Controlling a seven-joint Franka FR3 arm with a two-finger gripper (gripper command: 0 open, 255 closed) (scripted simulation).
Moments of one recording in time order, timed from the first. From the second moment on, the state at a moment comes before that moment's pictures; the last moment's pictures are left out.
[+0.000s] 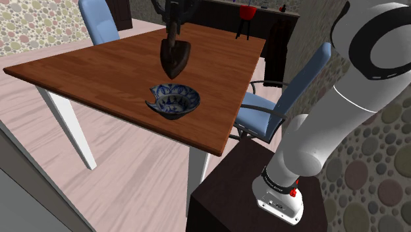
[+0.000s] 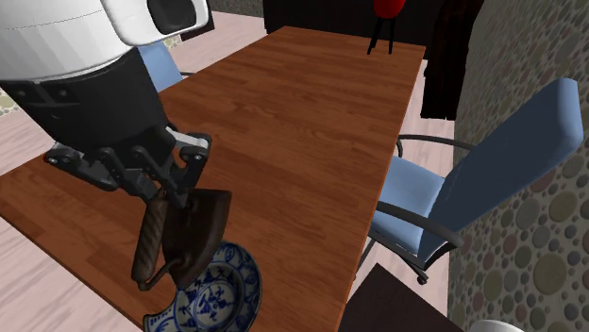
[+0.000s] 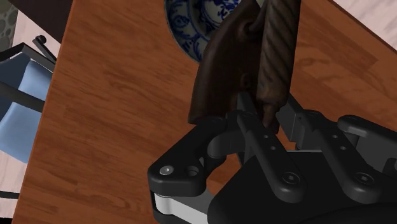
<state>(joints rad) 0.17 -0.18 0.20 -1.45 -0.02 1.35 1.07</state>
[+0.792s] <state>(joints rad) 0.17 -0.27 0.19 -1.72 0.00 1.53 1.07</state>
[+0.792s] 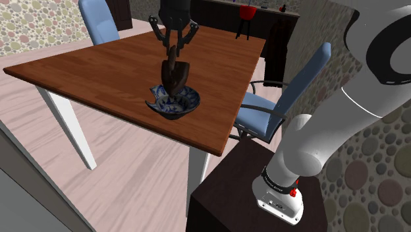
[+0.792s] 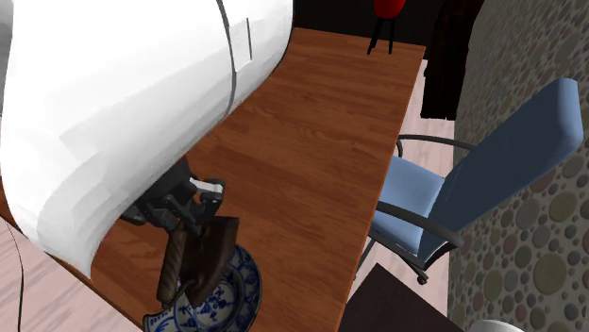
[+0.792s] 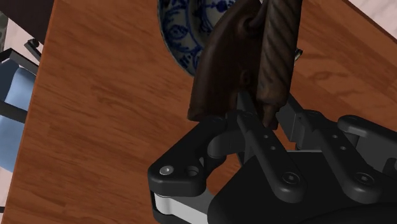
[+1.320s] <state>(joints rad) 0.17 -0.30 0.19 -1.85 0.00 1.64 1.07</state>
